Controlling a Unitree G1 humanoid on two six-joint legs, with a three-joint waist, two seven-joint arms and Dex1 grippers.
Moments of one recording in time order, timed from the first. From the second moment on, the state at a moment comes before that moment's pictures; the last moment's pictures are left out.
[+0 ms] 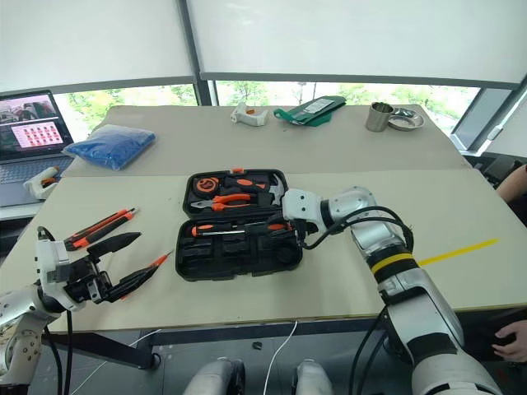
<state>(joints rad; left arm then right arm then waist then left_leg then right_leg) 0.09 0.64 0.40 -0.09 -0.61 0.01 -1.17 -0.92 -0.47 0.35 0.62 0.01 -0.22 1.26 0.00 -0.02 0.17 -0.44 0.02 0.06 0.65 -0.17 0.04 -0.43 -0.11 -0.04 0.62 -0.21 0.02</state>
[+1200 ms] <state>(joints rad) 0.09 0.61 0.37 -0.06 -0.55 -0.06 -1.16 -1.02 -0.47 0.20 0.84 0.07 -0.27 1.39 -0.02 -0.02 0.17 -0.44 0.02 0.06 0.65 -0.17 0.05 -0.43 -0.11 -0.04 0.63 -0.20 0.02</state>
